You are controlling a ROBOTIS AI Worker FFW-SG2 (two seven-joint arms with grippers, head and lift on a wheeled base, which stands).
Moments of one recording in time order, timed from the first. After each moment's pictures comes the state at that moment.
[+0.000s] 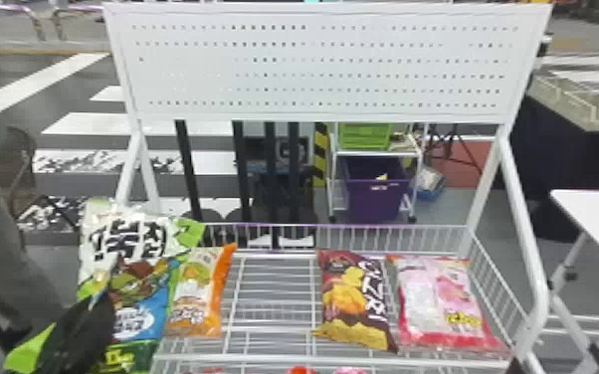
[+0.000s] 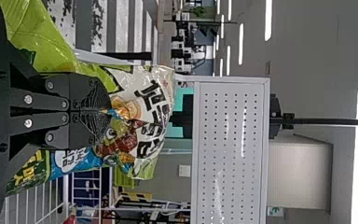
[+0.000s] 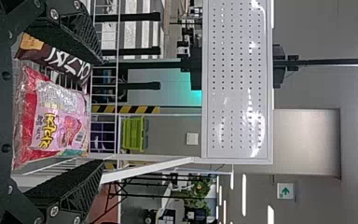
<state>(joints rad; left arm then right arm) 0.82 0.29 0.07 -2.44 0.25 0.01 0.14 0.97 -0.09 -0.07 -2.45 -0.09 -0.11 0.04</state>
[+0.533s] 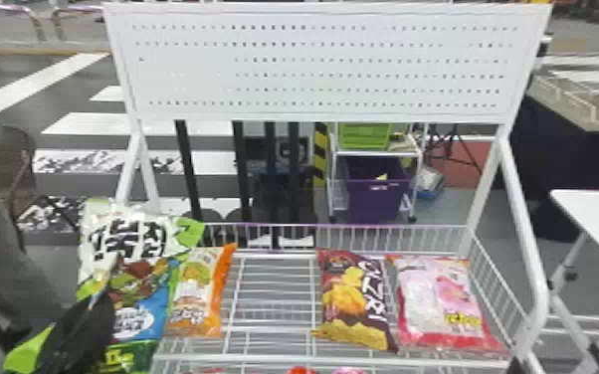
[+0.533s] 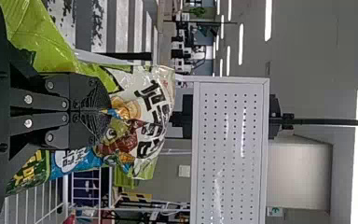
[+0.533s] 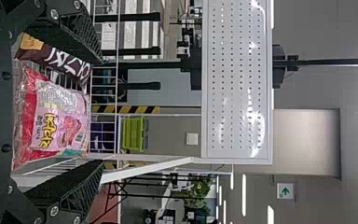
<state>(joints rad) 0.82 0.29 0.07 -2.44 0.25 0.01 0.14 0.97 -0.09 -0.07 -2.45 -0.09 -0.11 0.04</state>
